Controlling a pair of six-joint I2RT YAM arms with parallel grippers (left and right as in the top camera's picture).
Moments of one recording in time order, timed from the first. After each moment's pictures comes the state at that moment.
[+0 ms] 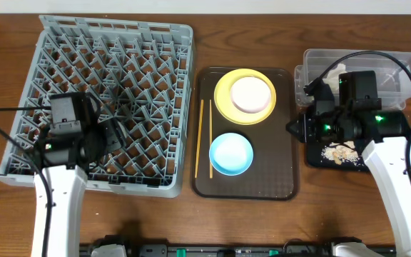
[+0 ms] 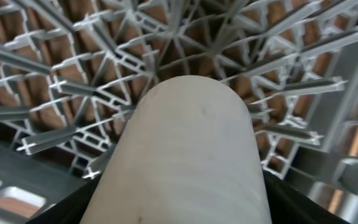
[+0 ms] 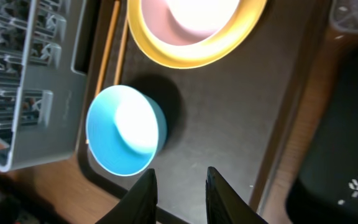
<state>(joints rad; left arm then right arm) 0.13 1.17 1.01 -0.96 0.02 -0.27 0.08 1.35 1.13 -0.95 -0.44 0.04</state>
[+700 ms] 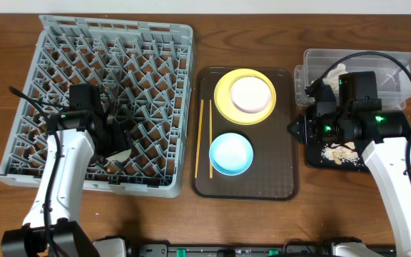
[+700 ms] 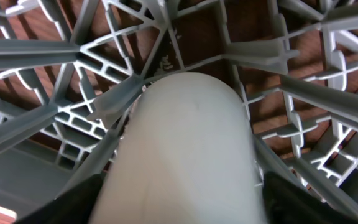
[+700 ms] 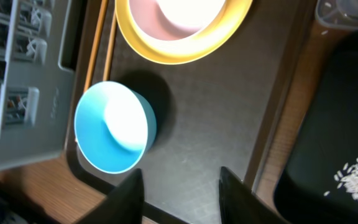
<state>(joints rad) 0.13 1.44 1.01 -0.98 -0.01 -0.27 0.08 1.35 1.13 -0.96 -0.41 0.03</state>
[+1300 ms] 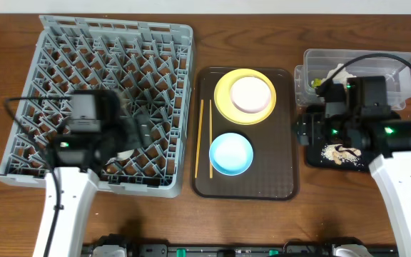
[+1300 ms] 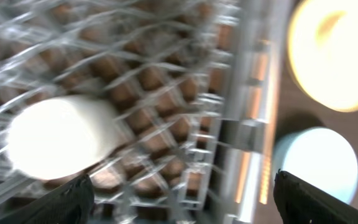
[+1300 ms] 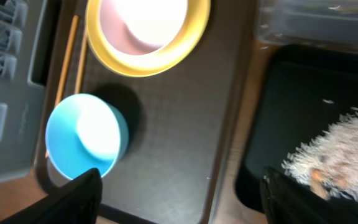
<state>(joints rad) -0.05 1.16 1.03 -0.93 0.16 -0.27 0.07 1.25 1.13 -0.97 -0.27 0.05</state>
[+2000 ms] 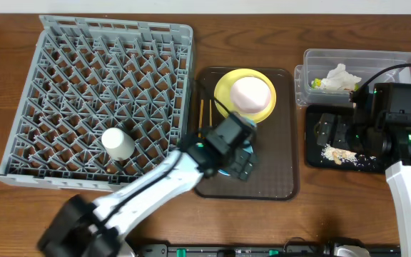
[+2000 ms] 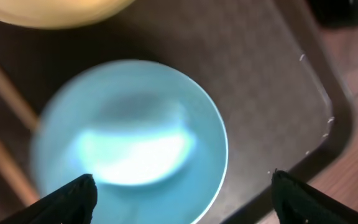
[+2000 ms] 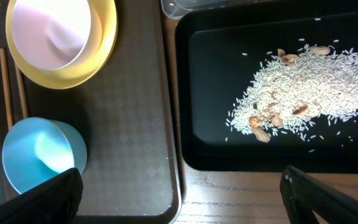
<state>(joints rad) -0.83 1.59 1.04 -0.56 0.07 -0.27 -0.07 1.21 1.13 -1.06 -0.16 0.17</state>
